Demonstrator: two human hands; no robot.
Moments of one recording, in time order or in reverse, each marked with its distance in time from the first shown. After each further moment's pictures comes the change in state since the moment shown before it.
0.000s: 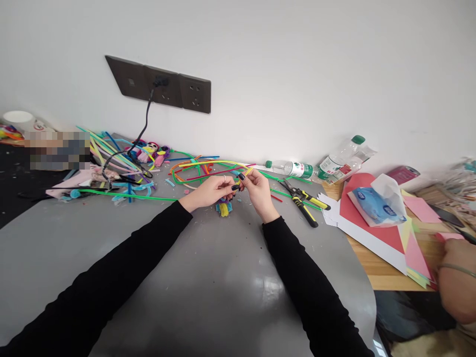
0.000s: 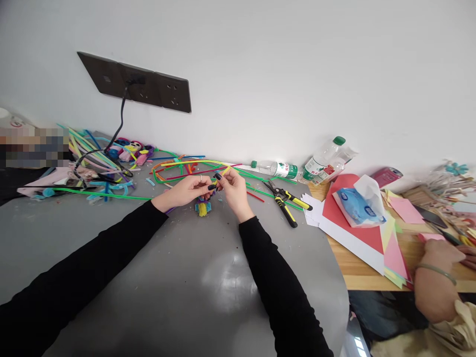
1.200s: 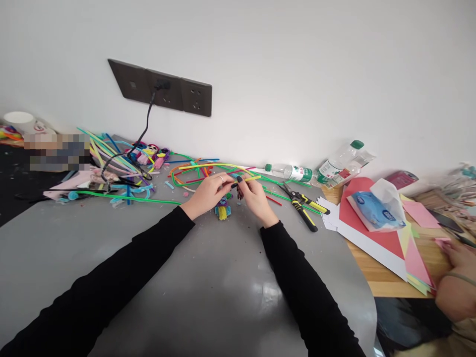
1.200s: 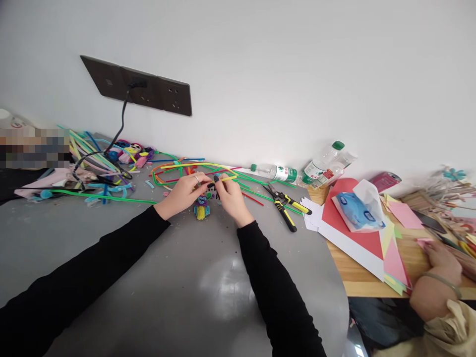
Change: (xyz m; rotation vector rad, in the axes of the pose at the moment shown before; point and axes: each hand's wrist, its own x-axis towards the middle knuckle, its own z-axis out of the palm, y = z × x) left_hand 0.000 -0.010 -0.002 0.648 0.304 0.391; right_hand -0.004 0.002 -0.001 -0.401 -0.102 -0.047
